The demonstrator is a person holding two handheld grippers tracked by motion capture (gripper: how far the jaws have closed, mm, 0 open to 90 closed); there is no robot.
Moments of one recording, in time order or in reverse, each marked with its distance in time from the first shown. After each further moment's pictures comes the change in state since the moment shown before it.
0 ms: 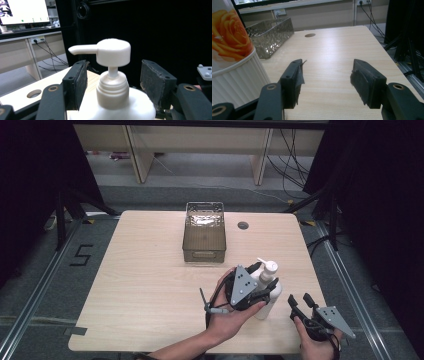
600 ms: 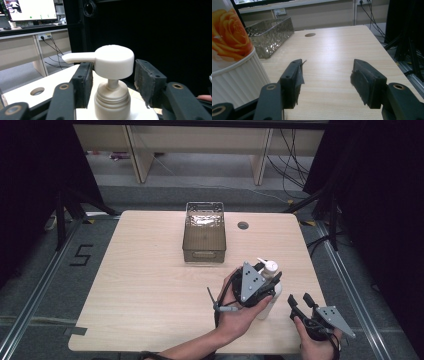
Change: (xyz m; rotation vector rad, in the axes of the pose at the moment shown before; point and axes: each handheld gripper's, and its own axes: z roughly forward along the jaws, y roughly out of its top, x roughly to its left) left arm -0.006 0.005 0.011 0.005 0.057 -0.015; right arm 0.000 0.001 -0.001 0.024 -0.010 -0.004
